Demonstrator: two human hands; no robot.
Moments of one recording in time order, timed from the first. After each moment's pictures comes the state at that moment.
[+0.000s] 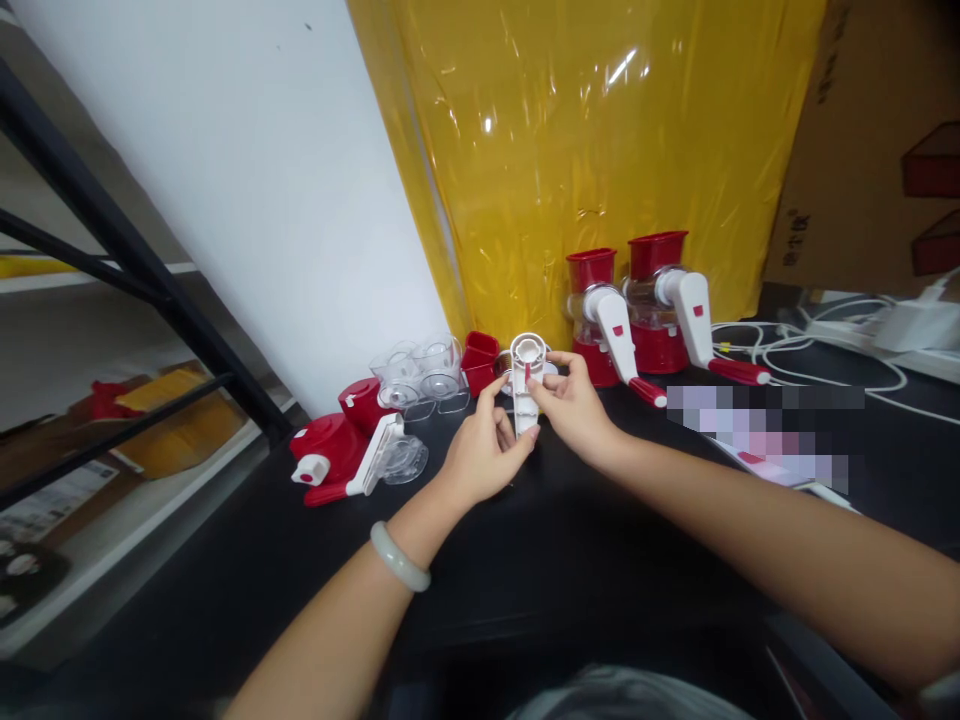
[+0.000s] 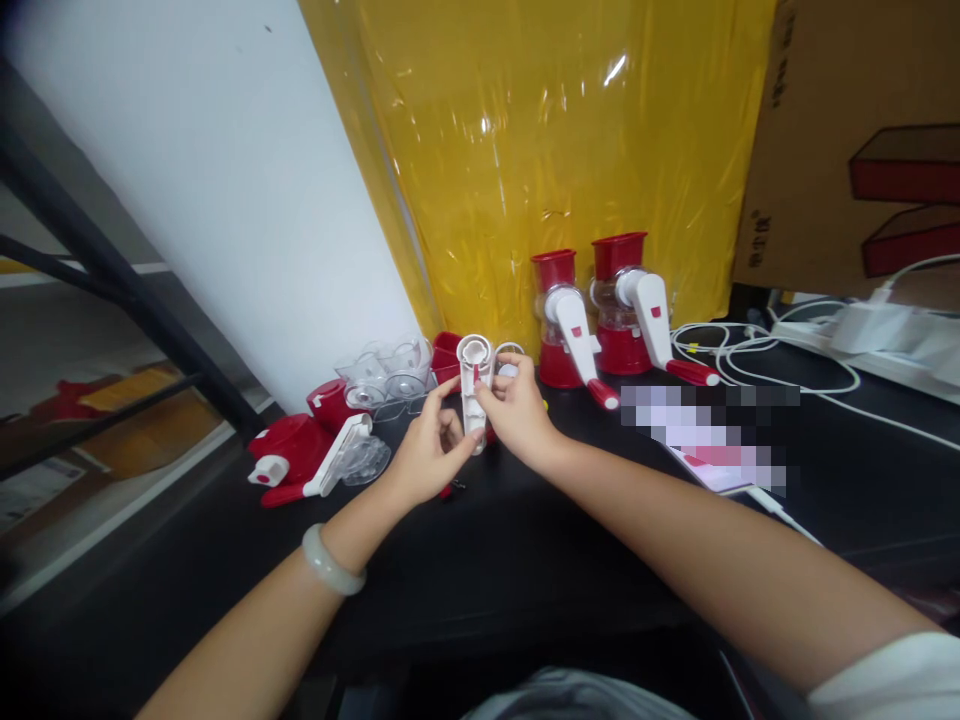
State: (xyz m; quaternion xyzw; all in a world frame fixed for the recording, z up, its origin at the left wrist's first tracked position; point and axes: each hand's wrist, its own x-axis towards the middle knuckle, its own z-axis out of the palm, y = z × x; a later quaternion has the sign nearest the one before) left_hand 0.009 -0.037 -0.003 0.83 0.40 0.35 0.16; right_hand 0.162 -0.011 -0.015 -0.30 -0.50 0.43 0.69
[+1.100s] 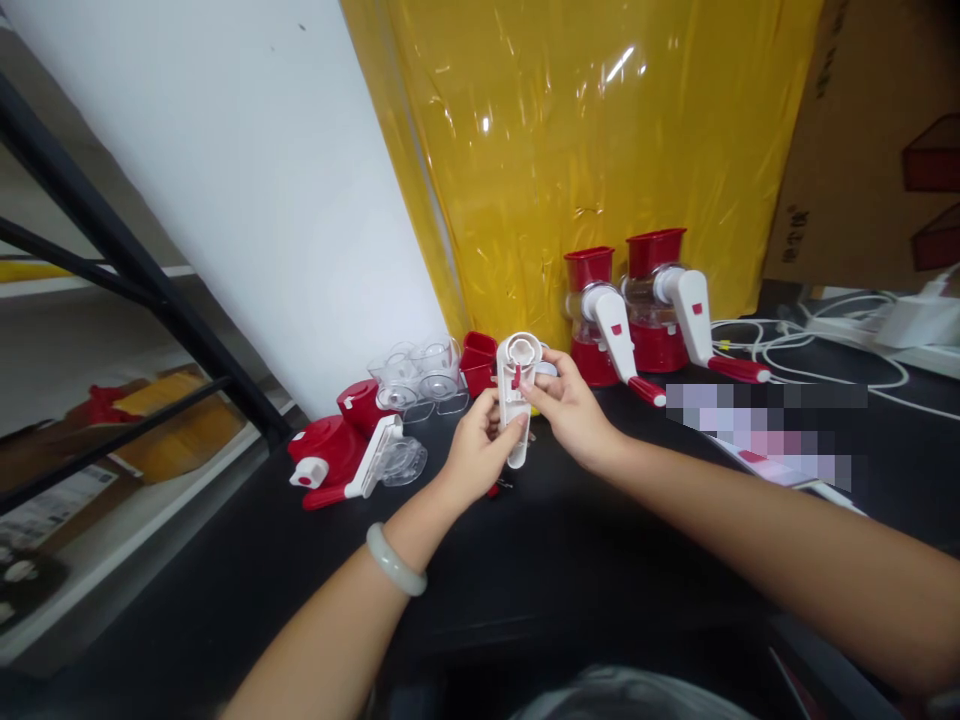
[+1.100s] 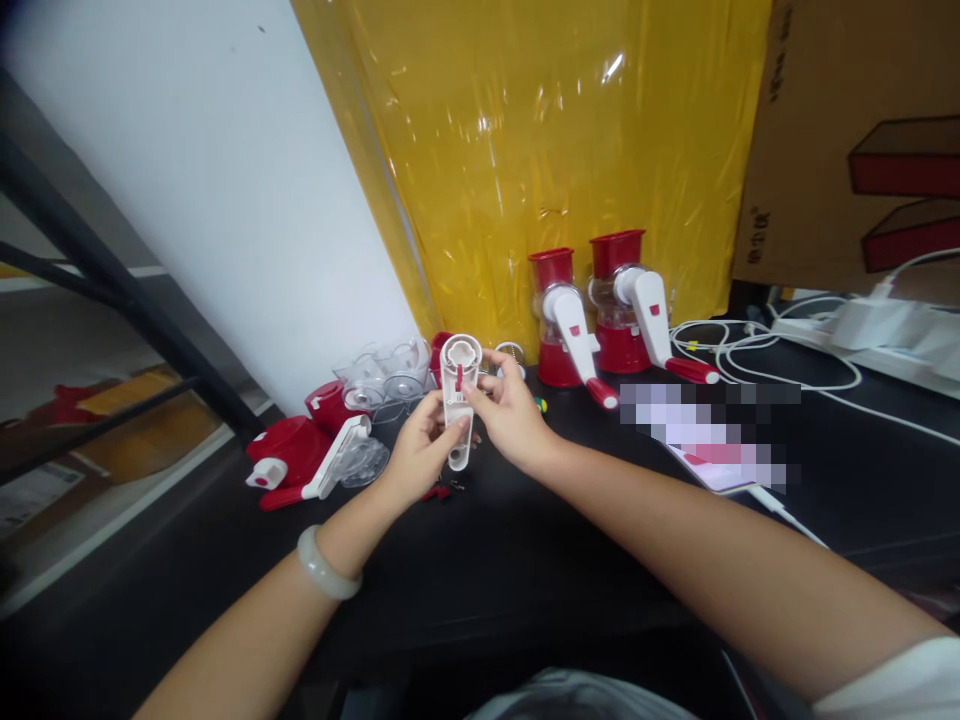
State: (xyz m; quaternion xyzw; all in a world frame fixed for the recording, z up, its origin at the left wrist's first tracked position) left_hand 0.016 -0.033 -0.006 0.73 0.30 0.46 0.41; right_hand 0.161 -0.026 -0.004 -0.21 -0.53 0.48 0.66
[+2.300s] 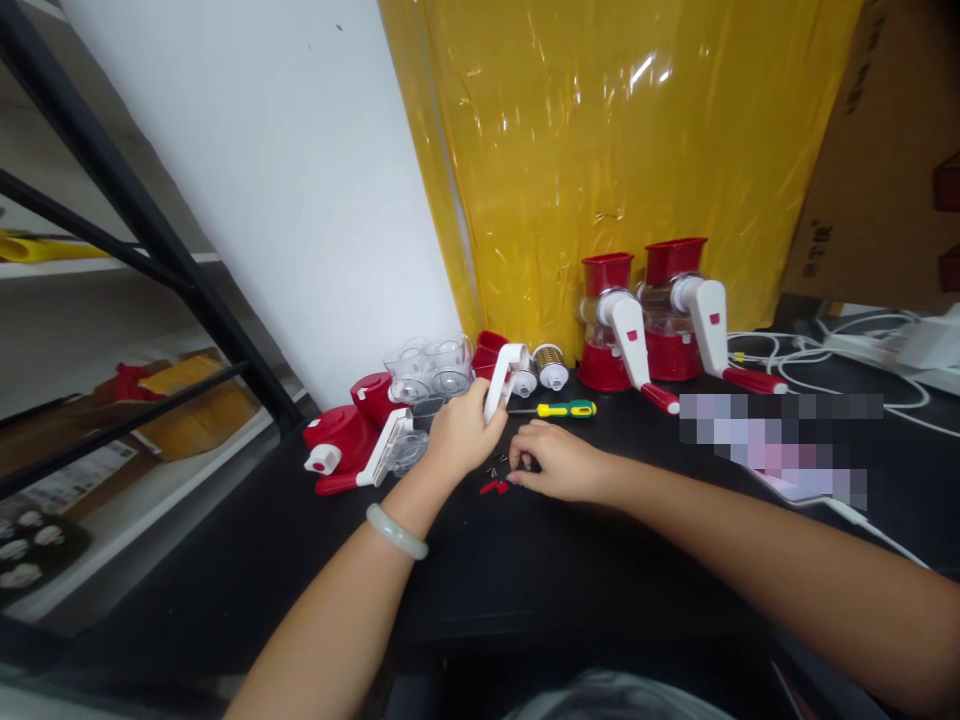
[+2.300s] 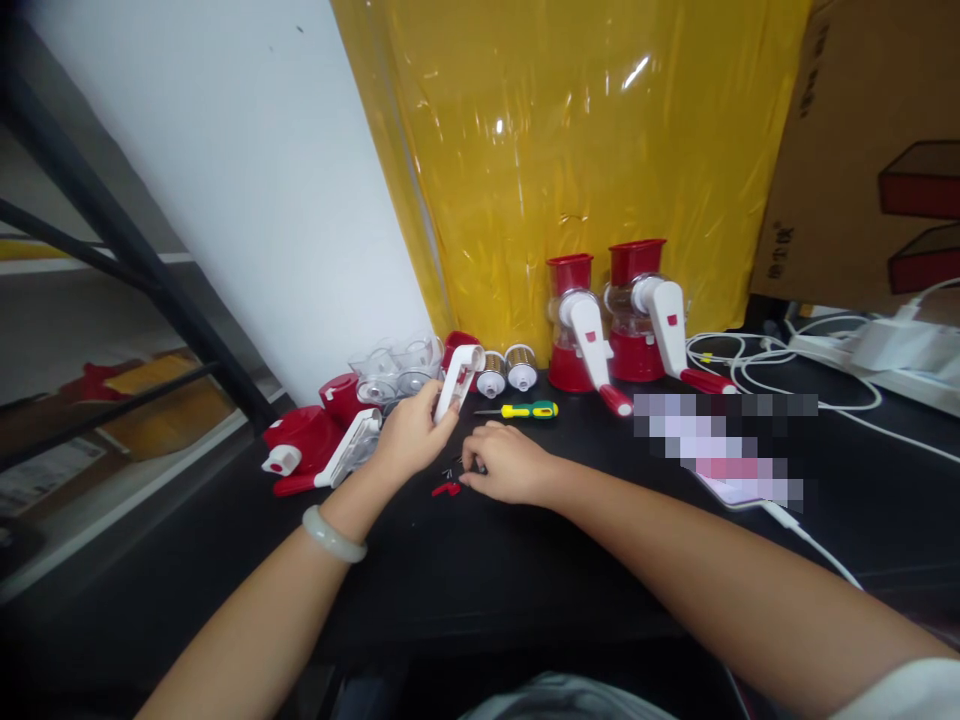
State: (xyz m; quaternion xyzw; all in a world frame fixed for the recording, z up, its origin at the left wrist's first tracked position) left_hand -0.011 -0.025 0.020 0.79 0.56 0.24 -0.07; right_hand 0.159 -0.033 -0.033 -0.35 -0.89 0.13 0.26
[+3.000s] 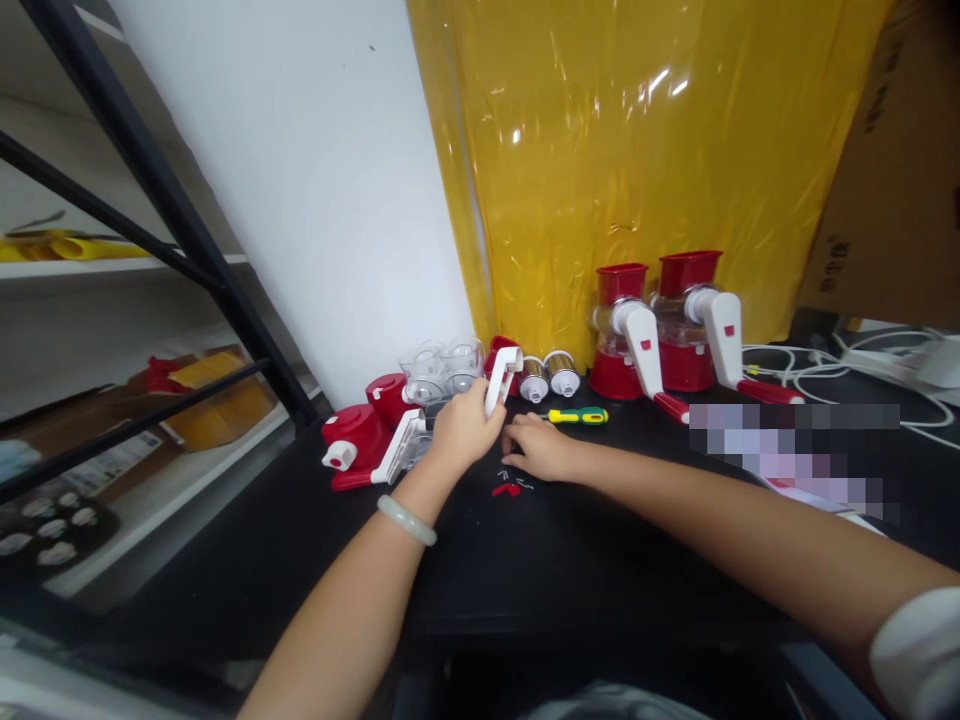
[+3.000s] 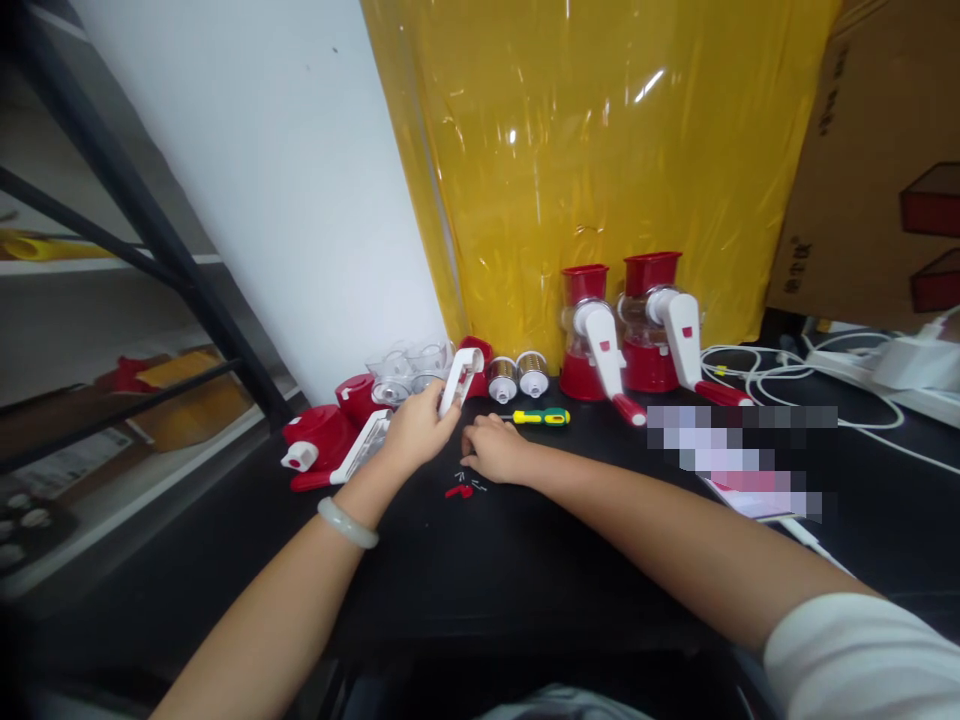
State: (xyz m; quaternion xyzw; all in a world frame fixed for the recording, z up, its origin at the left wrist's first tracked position) left_hand -0.026 -0.011 0.019 0.77 0.59 0.23 -0.09; right_hand 0.125 0.003 -0.038 -0.43 -0.87 0.10 0.20
